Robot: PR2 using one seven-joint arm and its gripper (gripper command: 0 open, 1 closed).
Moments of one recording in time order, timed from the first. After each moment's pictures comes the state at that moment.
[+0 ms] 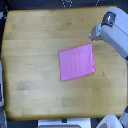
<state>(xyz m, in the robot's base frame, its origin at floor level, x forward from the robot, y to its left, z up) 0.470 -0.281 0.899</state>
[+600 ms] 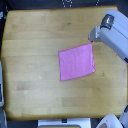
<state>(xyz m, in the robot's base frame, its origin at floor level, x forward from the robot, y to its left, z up) 0.466 -0.279 0.884</state>
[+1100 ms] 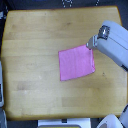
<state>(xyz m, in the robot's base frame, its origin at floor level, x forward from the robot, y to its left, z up) 0.443 -0.274 0.834</state>
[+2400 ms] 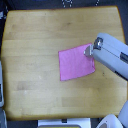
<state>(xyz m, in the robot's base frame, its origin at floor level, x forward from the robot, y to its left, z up) 0.430 -0.272 0.742</state>
